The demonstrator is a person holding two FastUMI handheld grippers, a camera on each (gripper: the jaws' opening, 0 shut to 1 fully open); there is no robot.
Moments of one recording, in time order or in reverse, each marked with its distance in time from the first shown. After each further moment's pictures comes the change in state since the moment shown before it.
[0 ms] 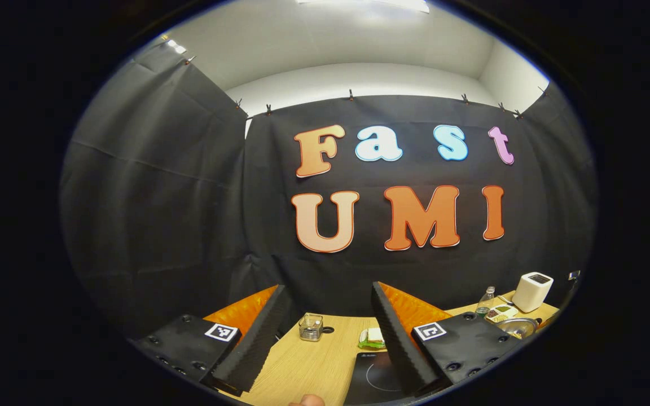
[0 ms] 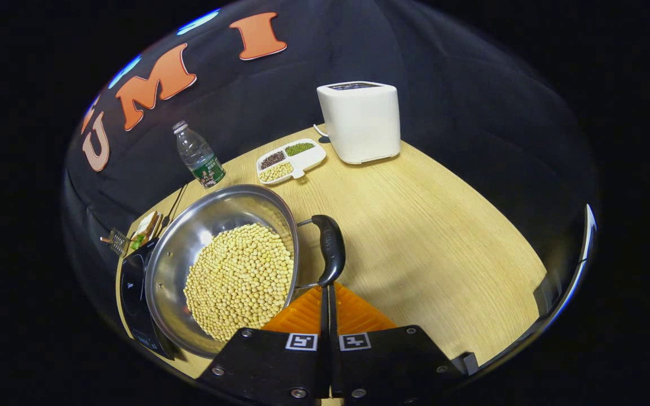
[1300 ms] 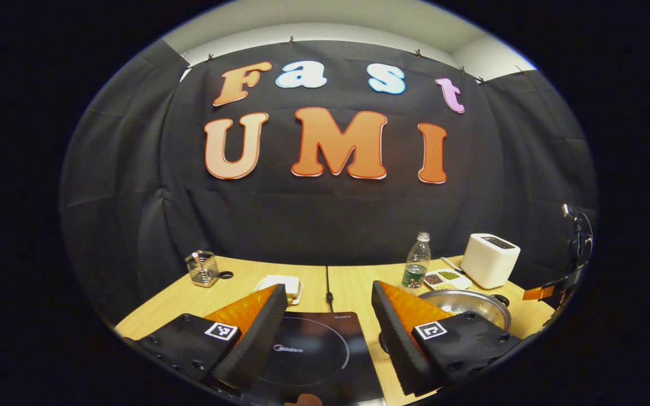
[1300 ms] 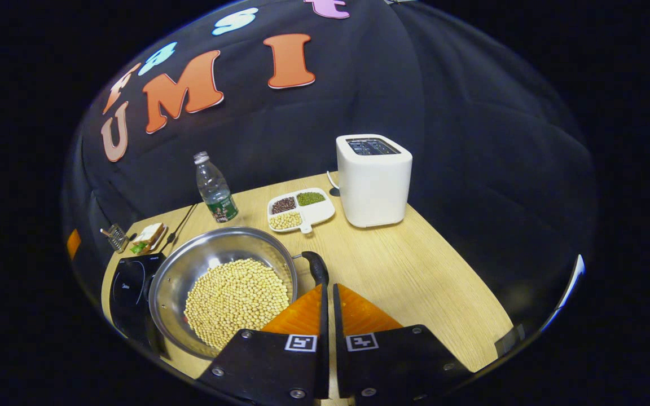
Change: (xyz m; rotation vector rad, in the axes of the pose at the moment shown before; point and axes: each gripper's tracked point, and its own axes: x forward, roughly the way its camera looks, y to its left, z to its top) left arm 0.028 -0.286 -0.211 -0.033 0.255 -0.287; right arm -0.021 0.009 0.076 -0.143 -0.223 0.039
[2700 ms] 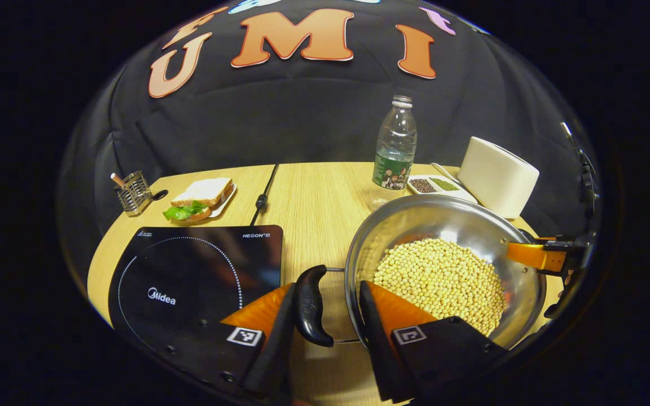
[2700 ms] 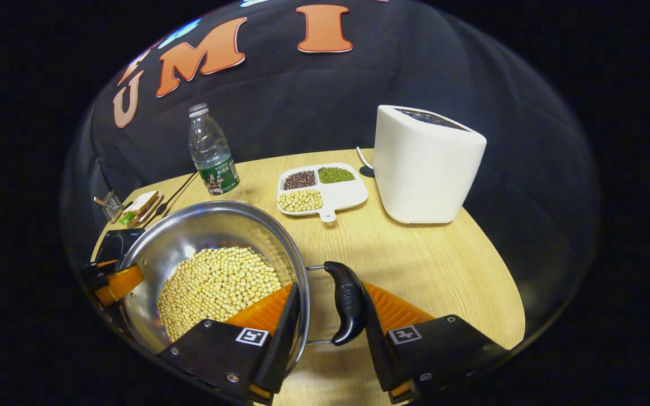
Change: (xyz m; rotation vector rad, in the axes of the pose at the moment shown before) left arm 0.096 -0.094 -0.184 0.032 0.490 -0.046; right arm 0.089 0.016 -0.026 -0.122 0.119 0.053
